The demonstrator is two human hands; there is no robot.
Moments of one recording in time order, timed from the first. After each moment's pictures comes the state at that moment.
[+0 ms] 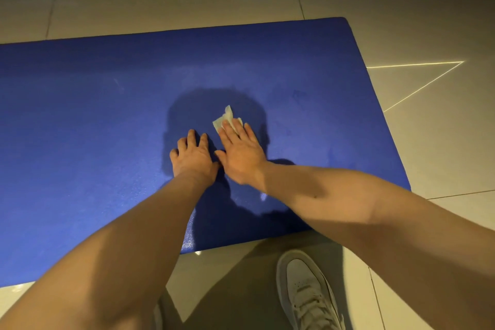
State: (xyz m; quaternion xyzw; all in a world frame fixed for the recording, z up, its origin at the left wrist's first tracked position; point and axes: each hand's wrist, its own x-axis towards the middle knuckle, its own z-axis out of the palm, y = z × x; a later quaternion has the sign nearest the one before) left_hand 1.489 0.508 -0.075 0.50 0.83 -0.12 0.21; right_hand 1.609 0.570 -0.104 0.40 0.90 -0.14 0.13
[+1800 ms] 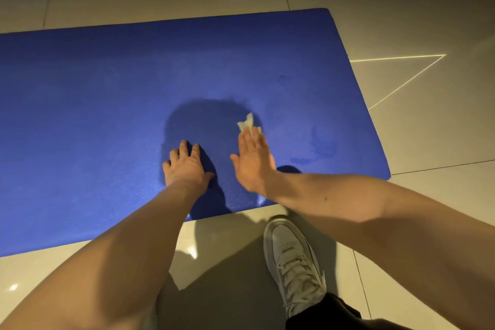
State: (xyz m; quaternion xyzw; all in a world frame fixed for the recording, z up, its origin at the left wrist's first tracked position) left_hand 1.521 0.436 -0.067 0.49 0.83 -0.14 0.23; right_hand 1.677 0.498 -0.106 0.50 0.86 -0.10 0.06
